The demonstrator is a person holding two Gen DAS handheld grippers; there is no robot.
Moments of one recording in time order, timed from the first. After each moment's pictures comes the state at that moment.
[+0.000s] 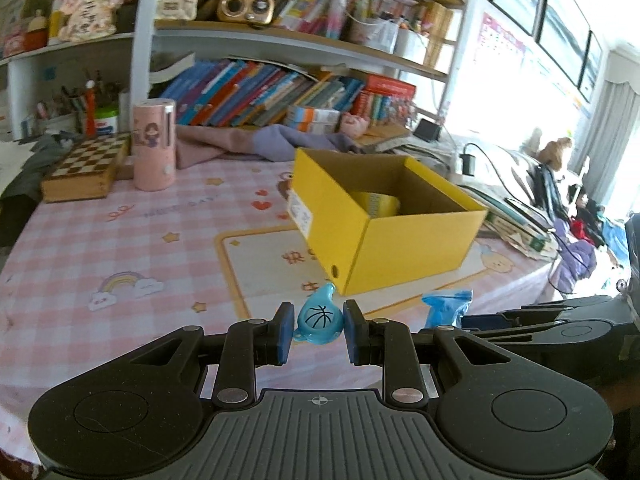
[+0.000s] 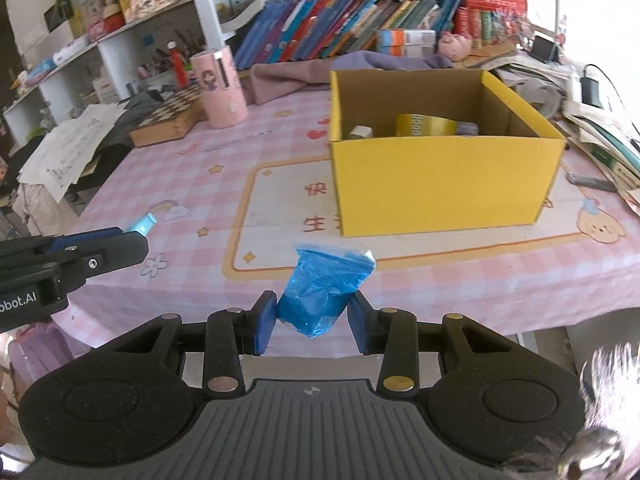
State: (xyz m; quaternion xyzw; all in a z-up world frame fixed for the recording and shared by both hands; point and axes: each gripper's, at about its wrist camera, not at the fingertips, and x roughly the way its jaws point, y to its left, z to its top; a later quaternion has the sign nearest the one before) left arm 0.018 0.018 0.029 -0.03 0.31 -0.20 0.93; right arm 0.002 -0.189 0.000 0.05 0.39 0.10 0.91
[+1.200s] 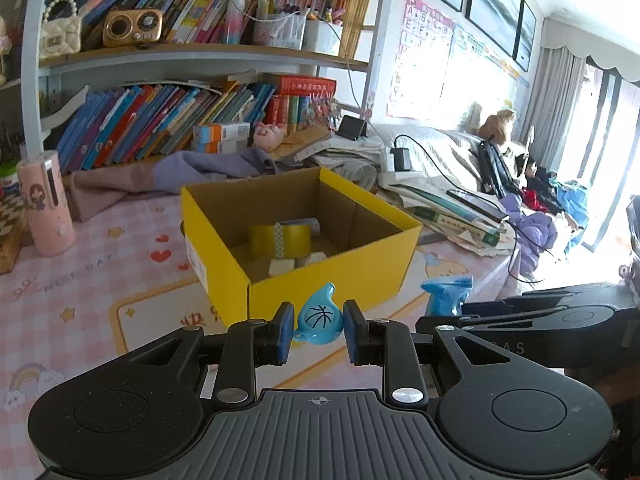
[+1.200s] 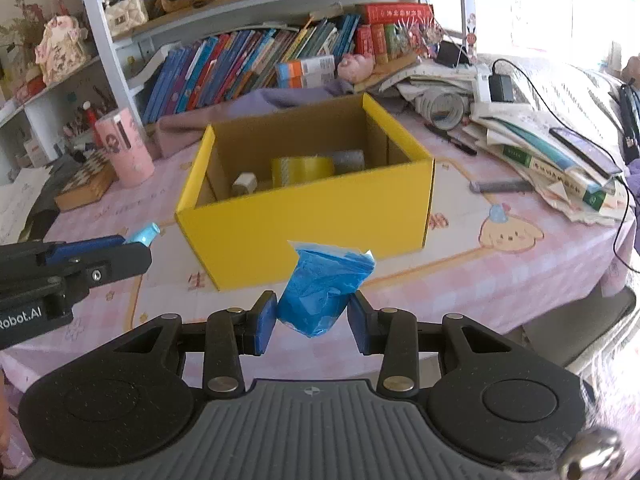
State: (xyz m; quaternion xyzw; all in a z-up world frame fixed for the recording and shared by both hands) left arm 0.074 -0.082 0.041 0.02 0.29 -0.29 0.91; right arm 0.023 -0.286 0.014 0.08 0.35 0.00 0.93
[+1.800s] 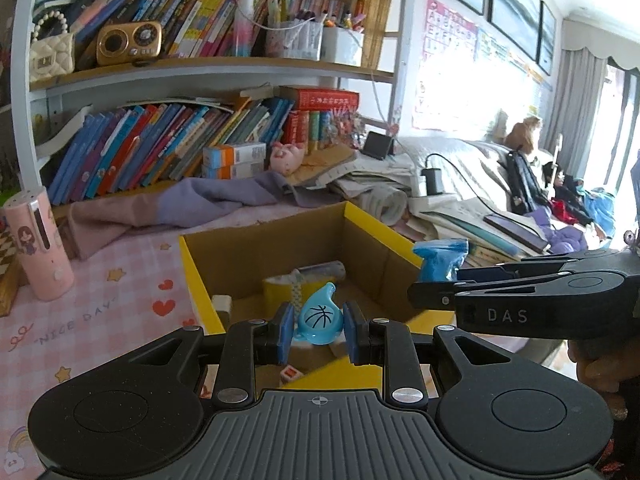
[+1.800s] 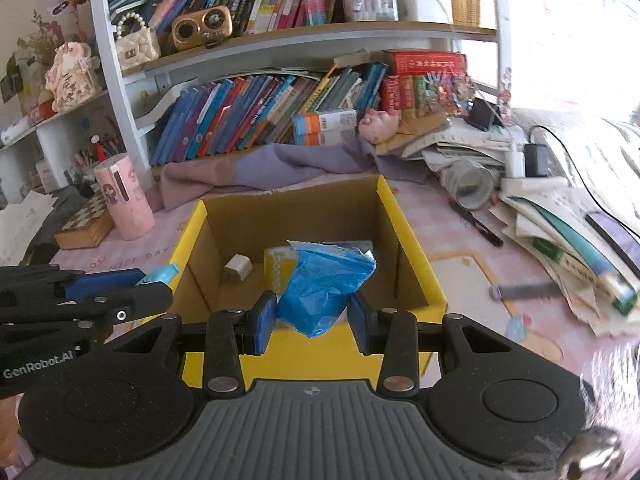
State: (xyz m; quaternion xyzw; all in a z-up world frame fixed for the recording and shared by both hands) left arm 0.146 -0.122 0.047 0.03 0.27 -0.25 0.93; right arm 0.121 -0.325 0.038 0.05 0.30 0.05 0.95
